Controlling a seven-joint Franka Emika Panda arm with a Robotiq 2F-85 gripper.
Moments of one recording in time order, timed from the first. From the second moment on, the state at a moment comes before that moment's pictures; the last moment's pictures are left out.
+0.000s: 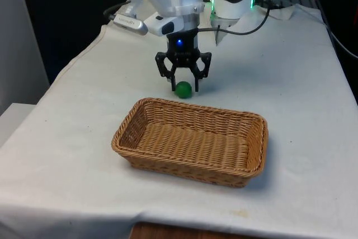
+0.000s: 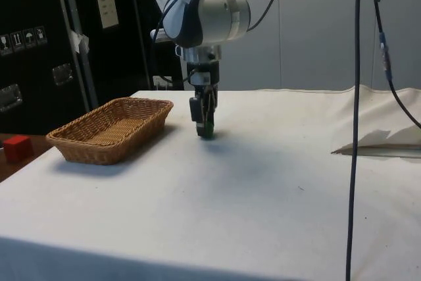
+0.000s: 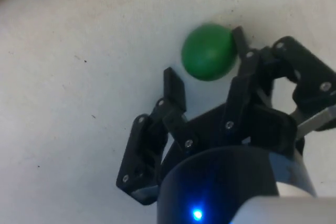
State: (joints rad) arm 0.43 0.57 -0.59 -2.15 0.67 2.58 -0.69
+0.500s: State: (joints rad) arm 0.43 0.56 -0.59 -2.14 0.67 2.58 -0.69
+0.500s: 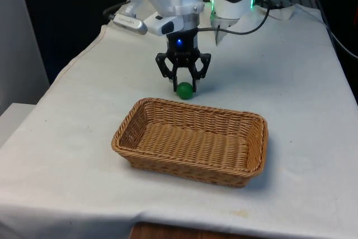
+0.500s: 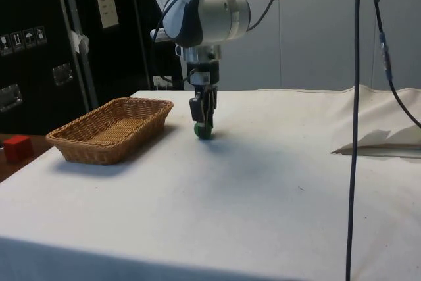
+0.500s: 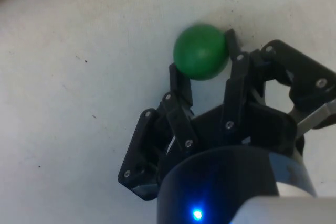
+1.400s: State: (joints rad) arm 0.44 0.36 -0.64 -2.16 0.54 2.49 -0.62
